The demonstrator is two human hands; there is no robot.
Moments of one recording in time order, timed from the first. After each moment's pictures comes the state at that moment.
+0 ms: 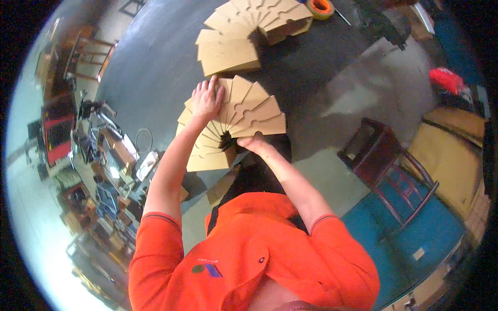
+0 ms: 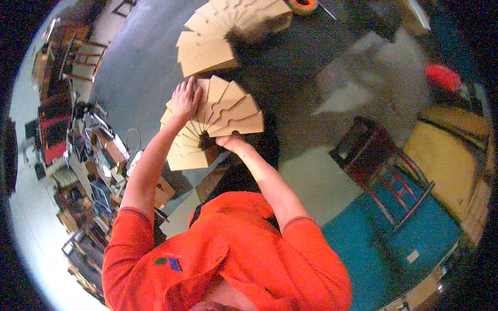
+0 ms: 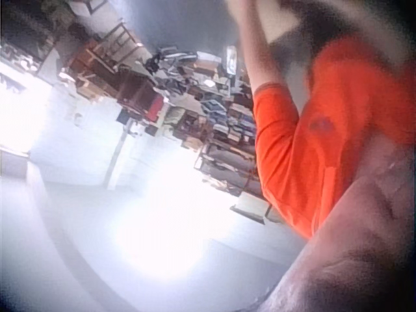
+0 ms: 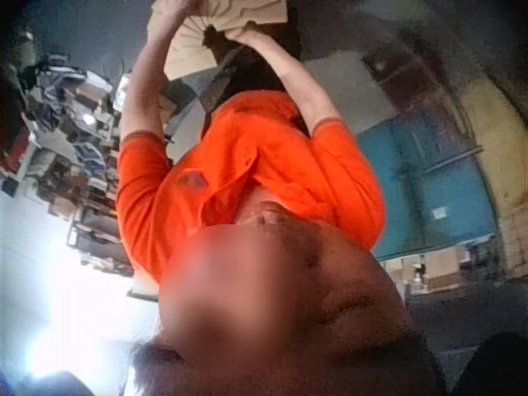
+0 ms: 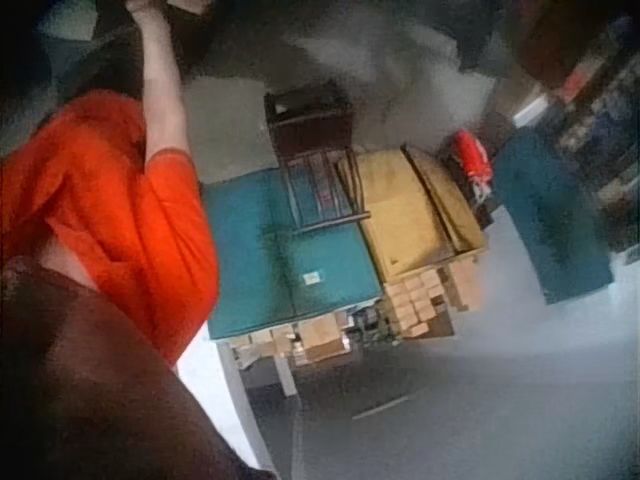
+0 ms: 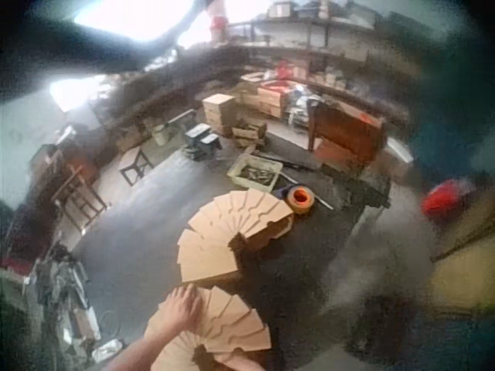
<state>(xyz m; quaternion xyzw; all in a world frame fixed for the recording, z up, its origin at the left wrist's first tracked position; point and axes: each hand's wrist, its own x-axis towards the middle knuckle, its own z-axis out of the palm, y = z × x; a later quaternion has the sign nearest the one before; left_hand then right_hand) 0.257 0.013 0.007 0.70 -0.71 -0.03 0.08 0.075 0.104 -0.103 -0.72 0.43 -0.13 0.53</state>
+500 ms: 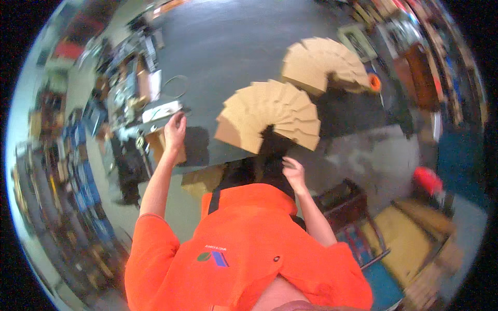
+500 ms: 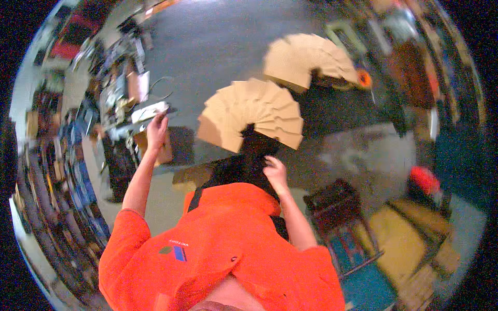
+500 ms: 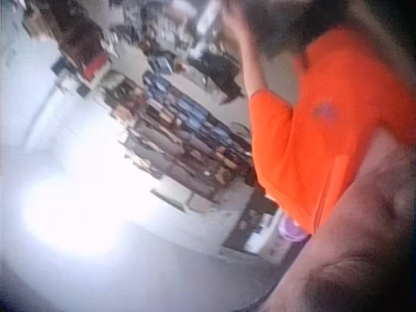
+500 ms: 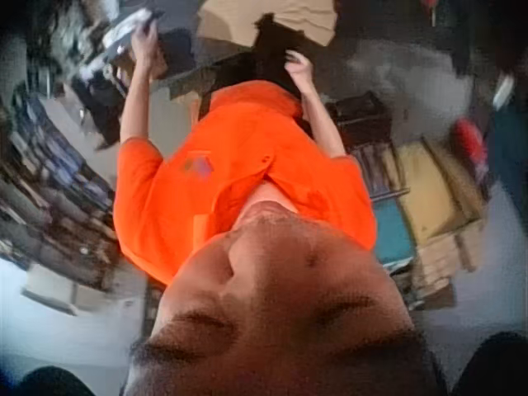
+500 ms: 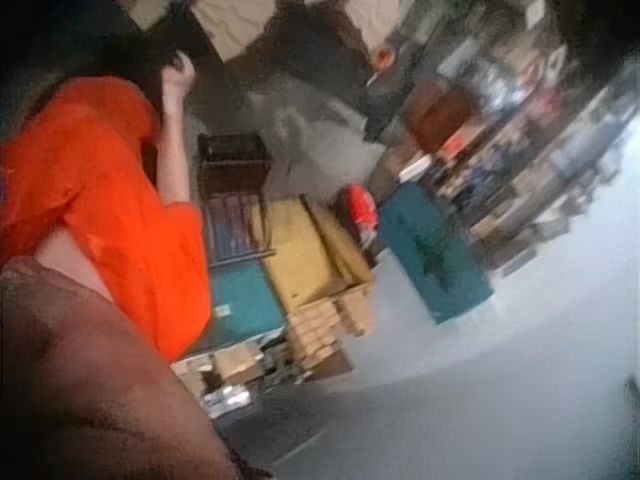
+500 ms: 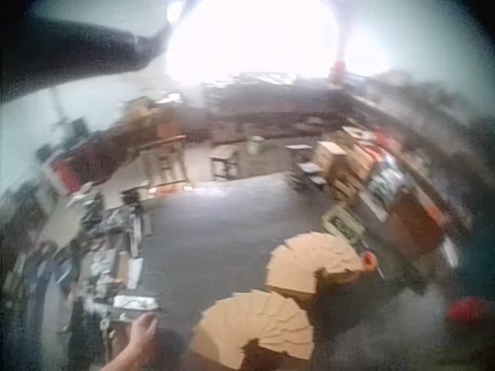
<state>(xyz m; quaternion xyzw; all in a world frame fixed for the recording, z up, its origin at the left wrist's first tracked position) 0.438 0.395 0.082 0.87 -0.31 -0.11 0.36 0.011 0.247 0.010 -0.63 0.46 -0.14 0.61</state>
